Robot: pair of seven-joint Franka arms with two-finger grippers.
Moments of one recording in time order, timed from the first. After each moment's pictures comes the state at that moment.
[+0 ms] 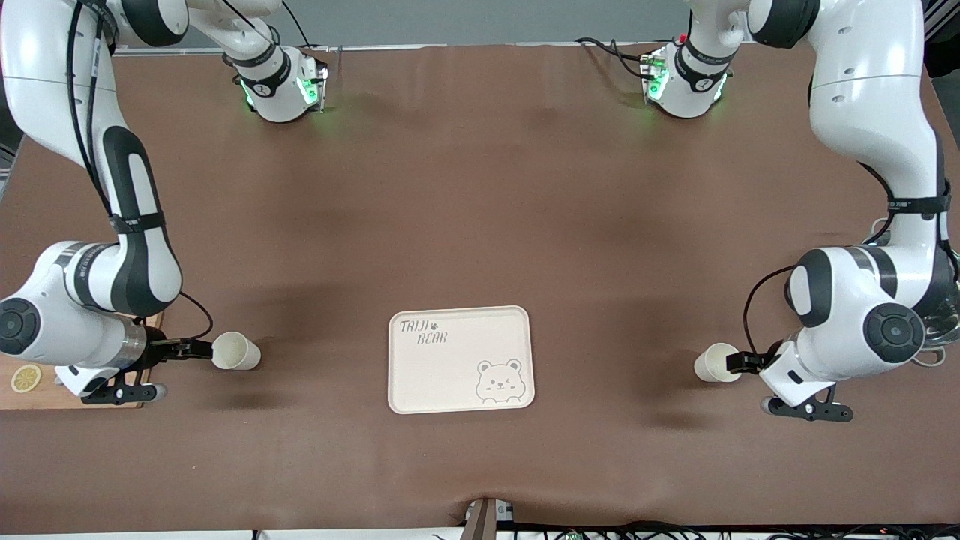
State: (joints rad) left arm -0.10 0.74 0.08 -1.36 -0.02 2.11 0.09; right arm 0.00 0.68 -0.10 -1.47 0.09 2.09 -0.18
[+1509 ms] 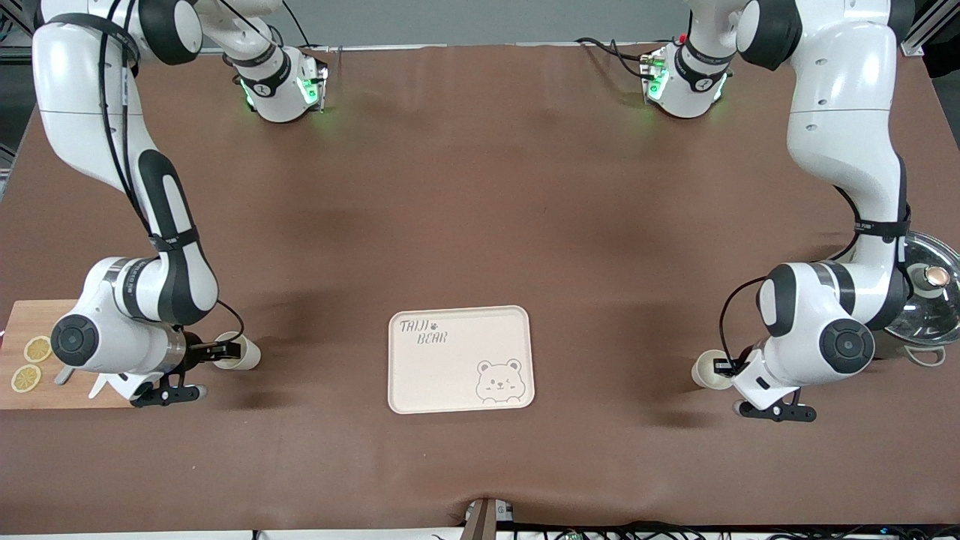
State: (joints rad) left arm -0.13 0.80 0.08 -1.35 -0.03 2.14 0.00; right arm 0.03 0.75 -0.09 -1.48 0.09 2.12 -0.18
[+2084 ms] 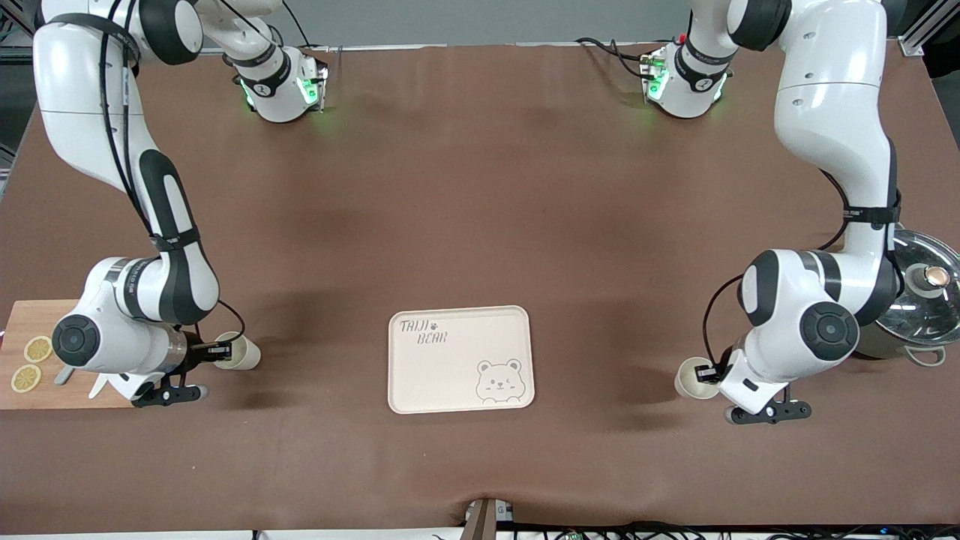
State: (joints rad) left arm -0.21 0.75 0.08 -1.34 -0.03 2.14 -0.27; right arm 0.03 0.75 -0.09 -1.47 0.09 2.12 -0.18
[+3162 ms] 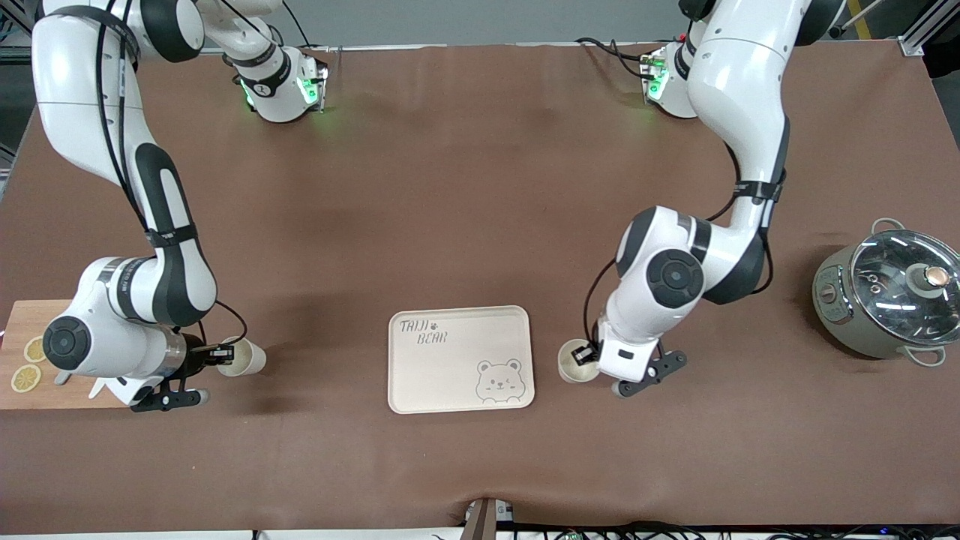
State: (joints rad) left arm -0.49 0.73 0.07 -1.28 -0.12 2.14 -0.87; right arm 0.05 0.74 -0.07 -1.38 0.13 2.00 -0.16
